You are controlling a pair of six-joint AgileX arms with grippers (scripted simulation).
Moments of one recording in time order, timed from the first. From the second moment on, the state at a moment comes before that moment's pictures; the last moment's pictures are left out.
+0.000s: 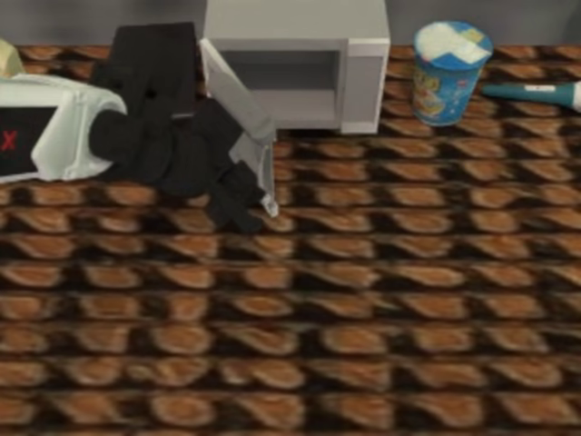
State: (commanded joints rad) left arm -0.39 1.84 1.12 -0.25 0.39 0.46; right arm 0.00 0.00 0.00 0.00 0.00 0.00
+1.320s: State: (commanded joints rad) left arm -0.38 1.84 1.12 -0.27 0.42 0.50; right arm 0.00 0.00 0.00 0.00 0.00 0.00
